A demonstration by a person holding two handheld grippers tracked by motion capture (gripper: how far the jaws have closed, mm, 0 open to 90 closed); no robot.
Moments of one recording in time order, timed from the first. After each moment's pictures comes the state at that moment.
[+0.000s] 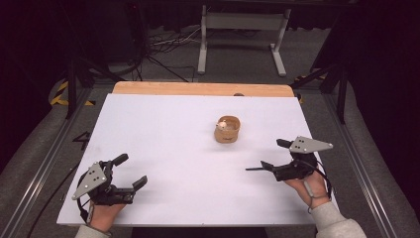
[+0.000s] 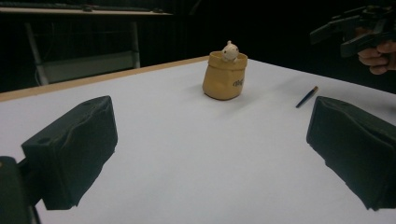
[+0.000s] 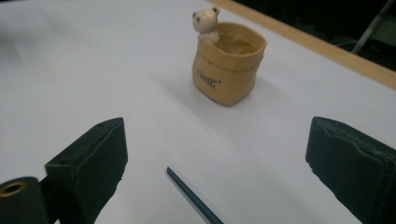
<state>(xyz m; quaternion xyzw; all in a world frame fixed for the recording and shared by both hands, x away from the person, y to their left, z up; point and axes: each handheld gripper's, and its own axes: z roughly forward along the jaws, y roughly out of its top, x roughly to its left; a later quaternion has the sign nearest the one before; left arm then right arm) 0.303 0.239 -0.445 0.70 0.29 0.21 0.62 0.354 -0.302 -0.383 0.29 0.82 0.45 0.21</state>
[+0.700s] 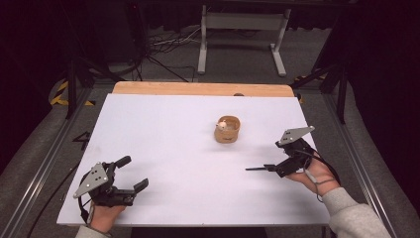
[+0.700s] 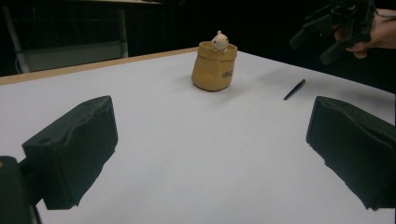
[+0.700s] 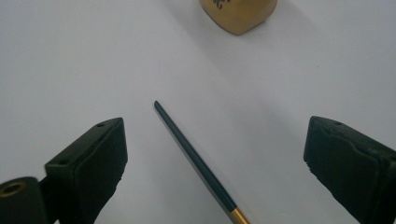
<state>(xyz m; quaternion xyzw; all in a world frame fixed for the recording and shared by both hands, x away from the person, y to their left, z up) 0.303 0.238 -0.448 0.71 0.28 0.19 0.62 0.387 -0.299 -0.379 0.27 0.91 0.29 0.13</state>
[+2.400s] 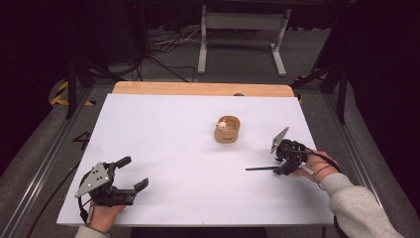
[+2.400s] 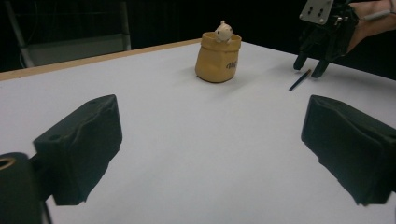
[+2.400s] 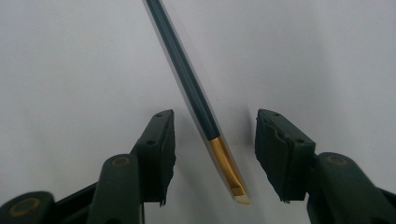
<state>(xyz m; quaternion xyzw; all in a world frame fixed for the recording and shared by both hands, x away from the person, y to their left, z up) 0.303 0.238 -0.448 0.72 0.28 0.19 0.61 0.420 -0.301 -0.414 0.19 0.98 0.09 0.04</state>
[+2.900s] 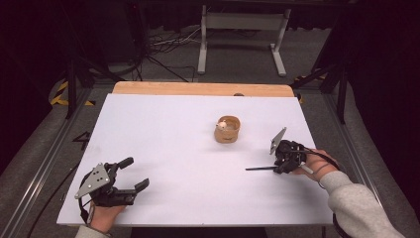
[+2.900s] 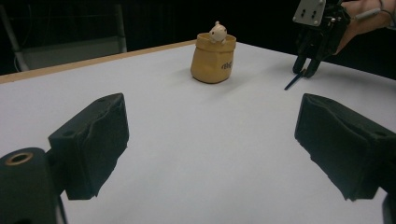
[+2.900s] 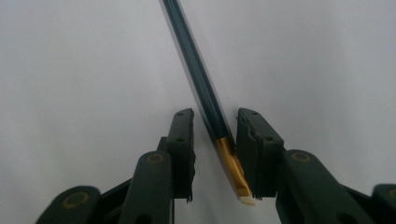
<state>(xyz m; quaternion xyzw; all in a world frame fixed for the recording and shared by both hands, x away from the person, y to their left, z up) 0.302 0.237 -0.449 0.72 0.28 0.19 0.61 0.421 -0.299 -0.415 0.17 0.98 0.08 0.03</state>
